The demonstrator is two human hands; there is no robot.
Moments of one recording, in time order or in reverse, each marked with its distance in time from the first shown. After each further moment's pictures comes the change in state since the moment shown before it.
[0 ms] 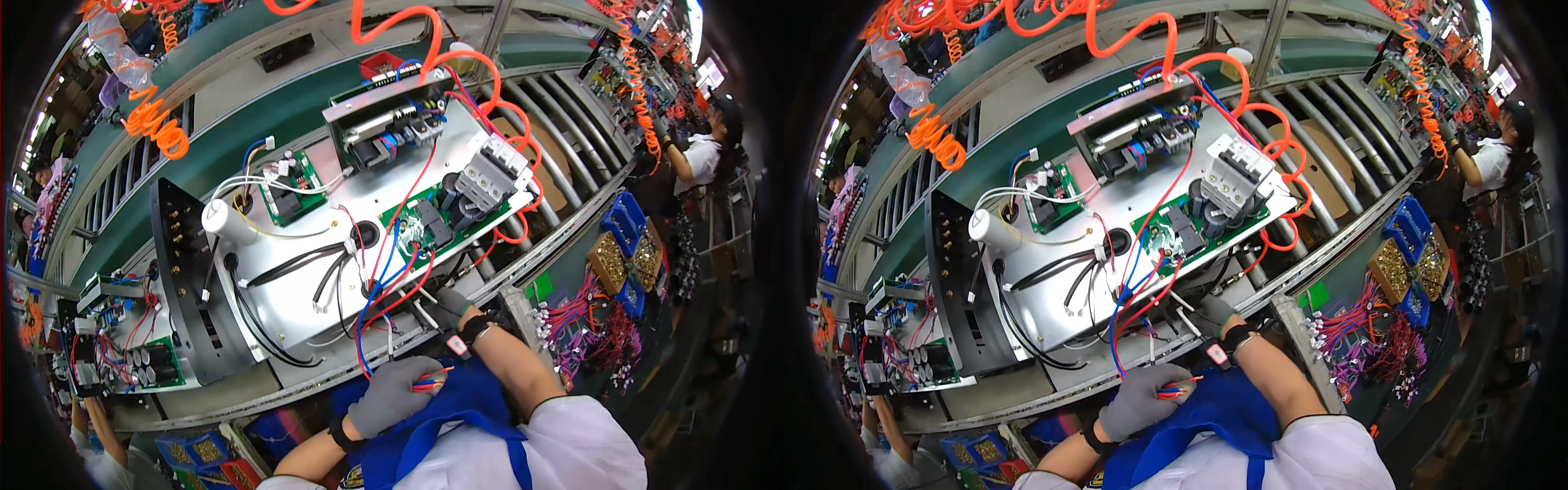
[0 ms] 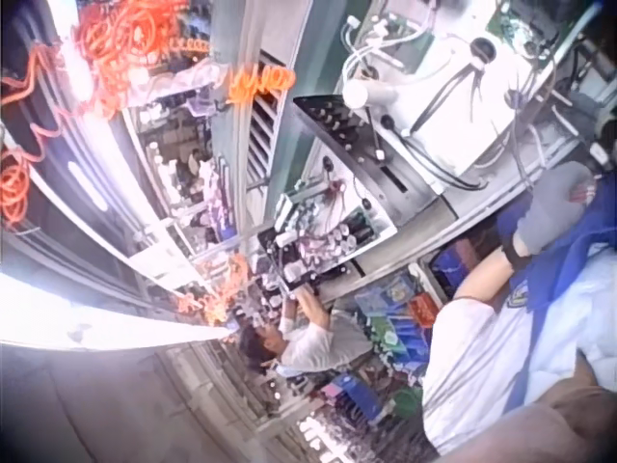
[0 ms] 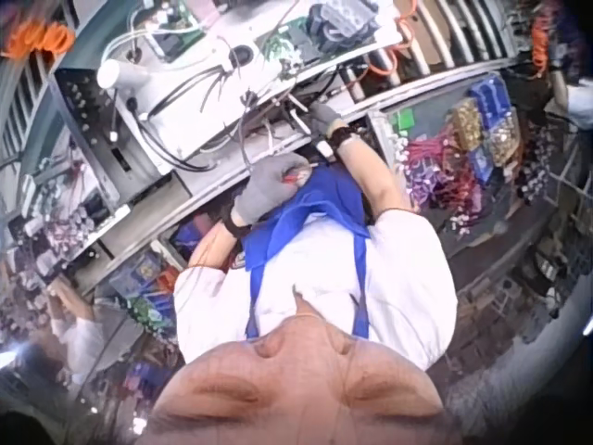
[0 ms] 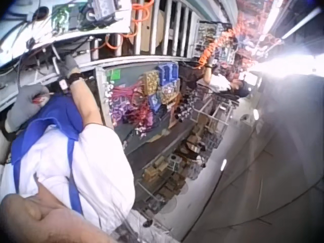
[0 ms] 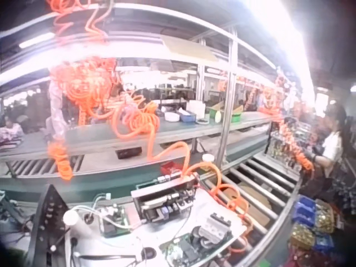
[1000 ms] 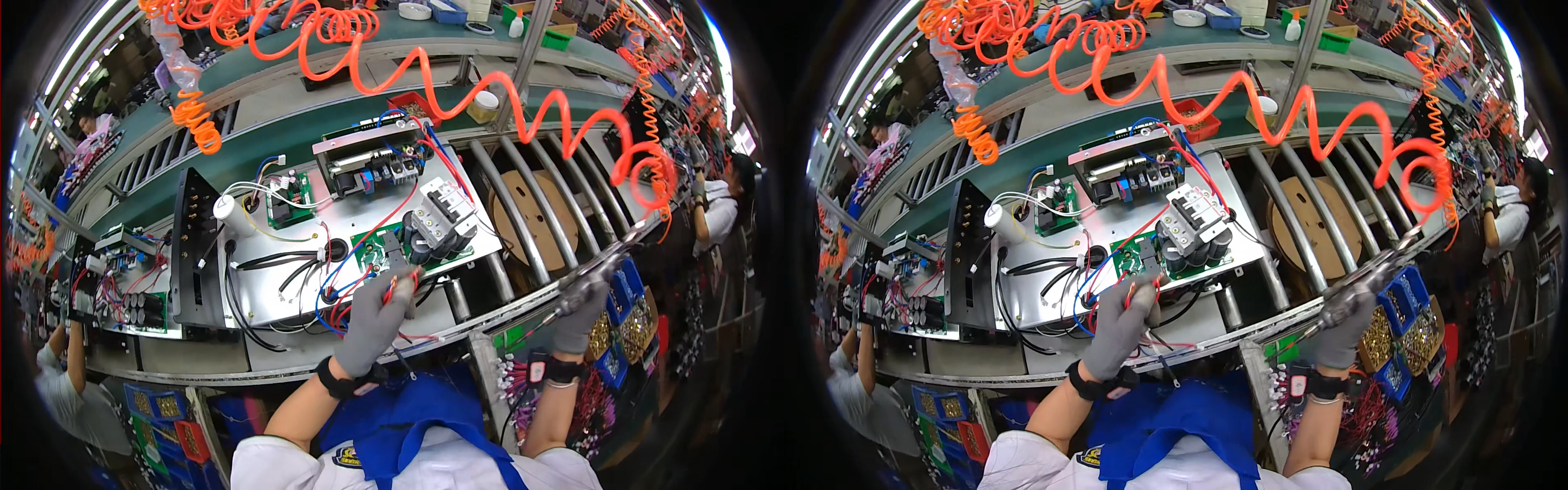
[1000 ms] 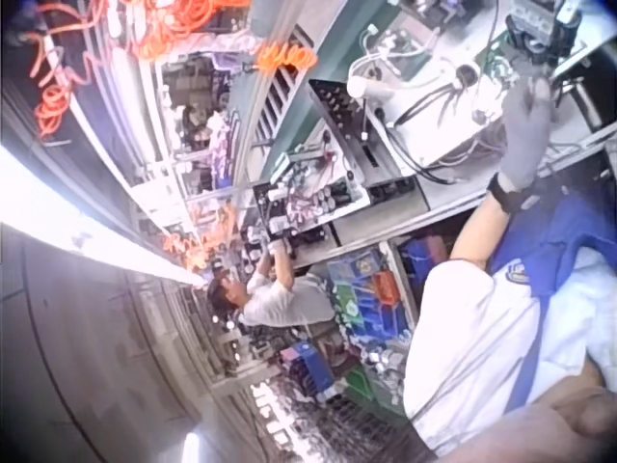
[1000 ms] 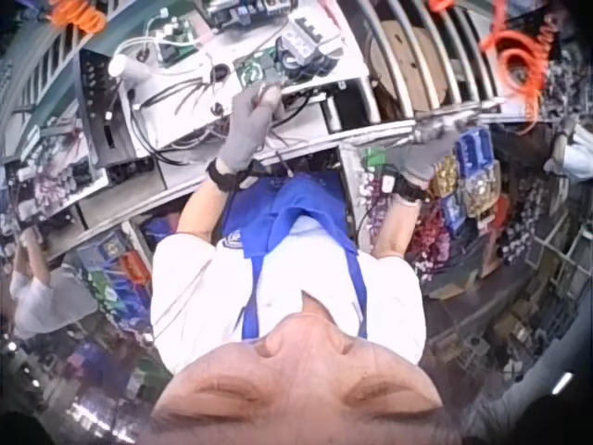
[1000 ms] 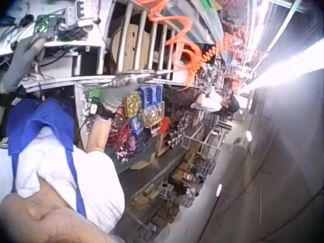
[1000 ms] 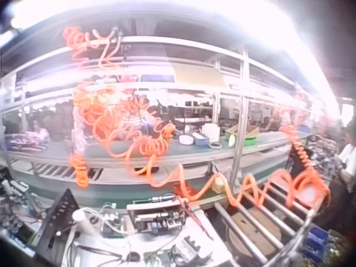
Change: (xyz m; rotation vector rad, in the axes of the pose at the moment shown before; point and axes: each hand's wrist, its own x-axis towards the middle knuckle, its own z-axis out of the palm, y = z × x) left_hand 0.122 0.080 0.012 -0.298 0.497 0.043; right_hand -0.193 -0.251 -0.098 0.354 0.792 -0.847
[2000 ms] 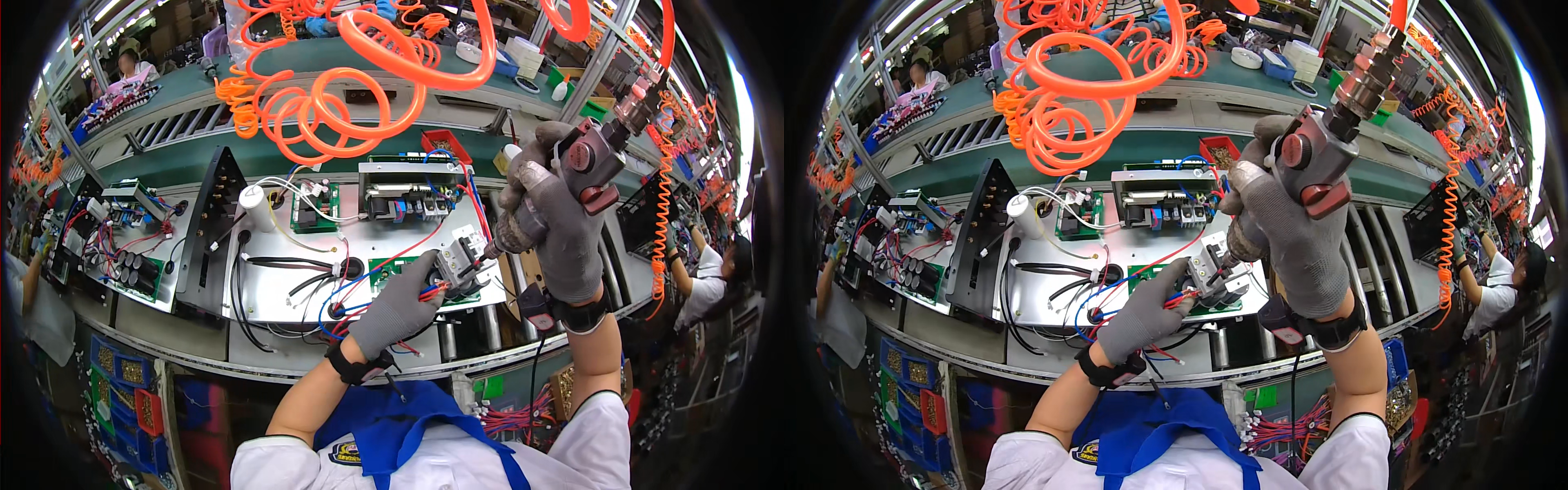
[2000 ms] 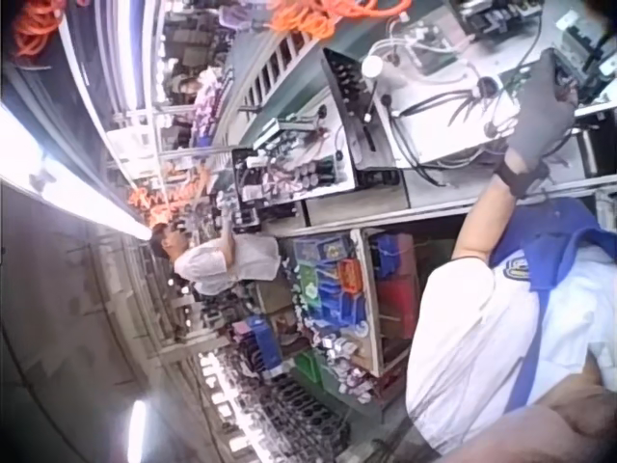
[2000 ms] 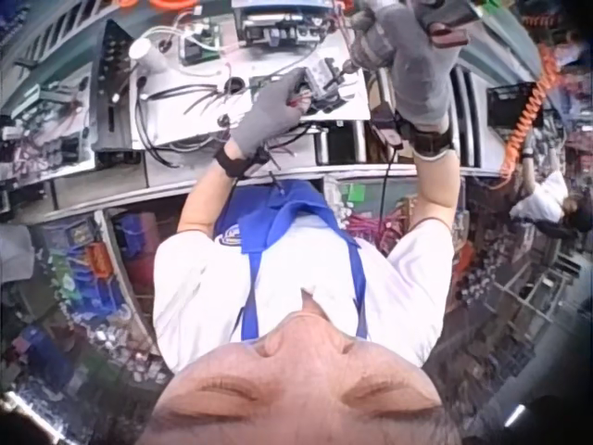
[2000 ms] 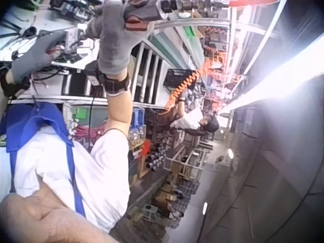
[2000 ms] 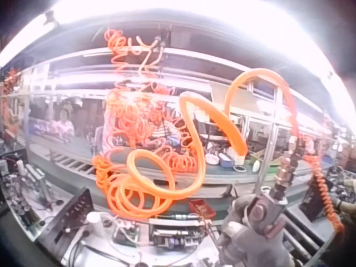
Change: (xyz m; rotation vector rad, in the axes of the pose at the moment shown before) left_hand 0.060 -0.014 0.001 0.444 0.057 0.206; right_hand -0.059 -0.093 0.269 -0.269 -1.002 -0.305
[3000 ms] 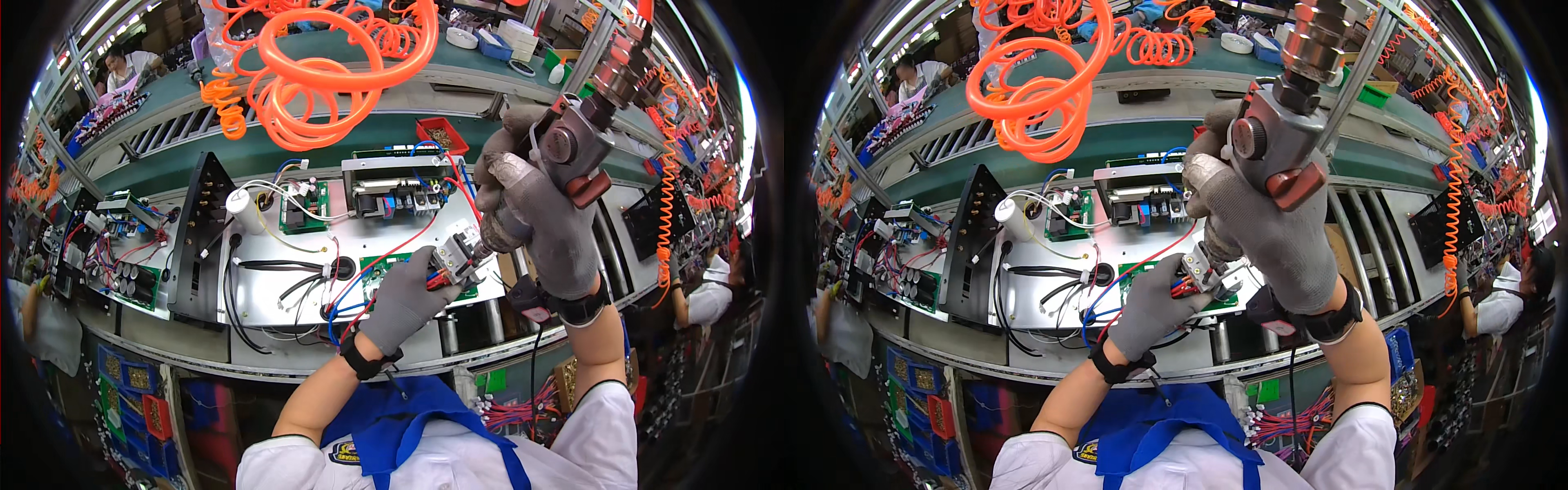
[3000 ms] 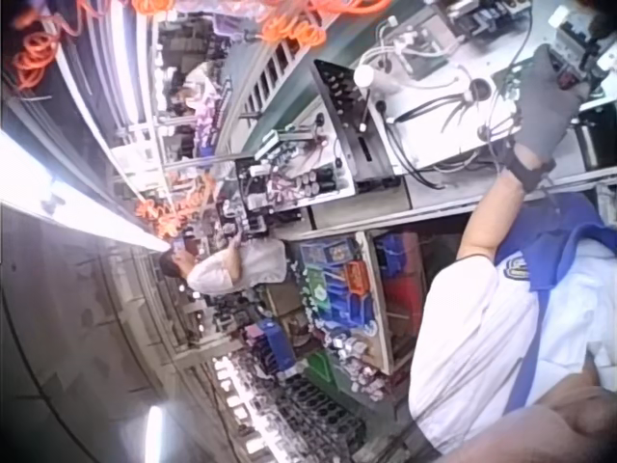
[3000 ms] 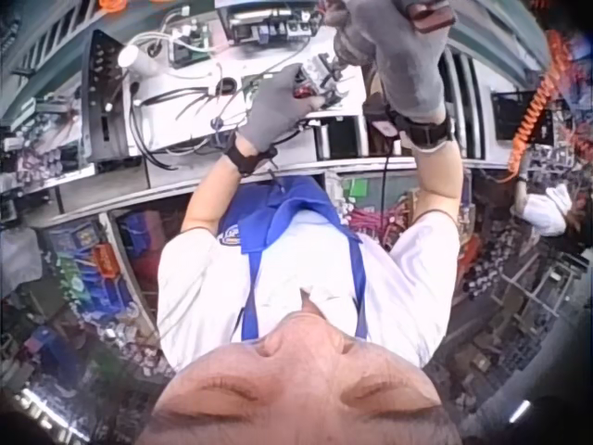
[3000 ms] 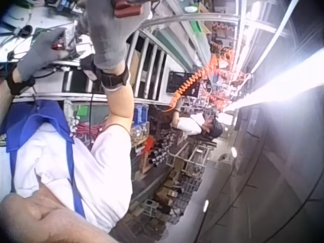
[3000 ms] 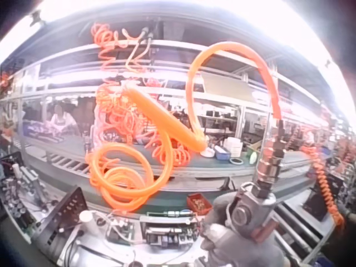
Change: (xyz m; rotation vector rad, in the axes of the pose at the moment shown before) left_hand 0.018 0.006 0.021 0.082 0.158 0.019; right_hand 0.007 0.003 -0.002 -0.034 -0.066 0.062
